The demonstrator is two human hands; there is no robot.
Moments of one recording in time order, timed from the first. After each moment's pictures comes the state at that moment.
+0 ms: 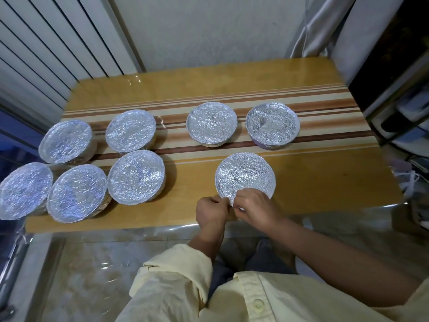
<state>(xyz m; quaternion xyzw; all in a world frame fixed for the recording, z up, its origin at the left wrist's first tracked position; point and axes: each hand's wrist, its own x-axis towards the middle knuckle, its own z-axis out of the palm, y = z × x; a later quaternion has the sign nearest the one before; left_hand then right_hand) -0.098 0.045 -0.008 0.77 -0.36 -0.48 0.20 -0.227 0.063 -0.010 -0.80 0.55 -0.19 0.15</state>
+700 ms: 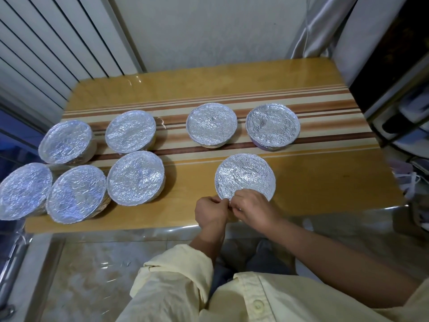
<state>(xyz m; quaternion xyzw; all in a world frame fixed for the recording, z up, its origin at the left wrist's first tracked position) -0.102 0.042 0.002 0.79 -0.36 -0.45 0.19 -0.223 0.059 -0.008 -0.80 0.55 -0.19 0.16</state>
